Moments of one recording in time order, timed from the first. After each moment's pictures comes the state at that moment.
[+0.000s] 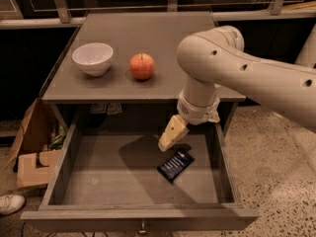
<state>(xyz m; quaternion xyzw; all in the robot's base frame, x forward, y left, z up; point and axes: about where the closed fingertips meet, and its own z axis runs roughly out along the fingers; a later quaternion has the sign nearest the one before) 0.502 -0.111 0.755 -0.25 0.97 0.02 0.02</state>
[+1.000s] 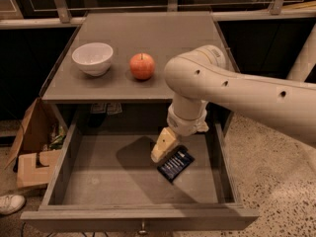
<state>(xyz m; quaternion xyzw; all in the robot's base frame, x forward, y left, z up) 0.500 -0.089 0.714 -0.28 0.96 0.02 0.02</state>
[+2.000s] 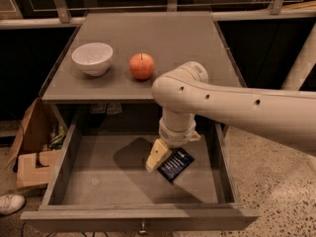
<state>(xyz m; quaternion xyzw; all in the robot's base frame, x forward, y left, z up) 0.496 -0.073 0.670 -0.29 0.96 0.01 0.00</state>
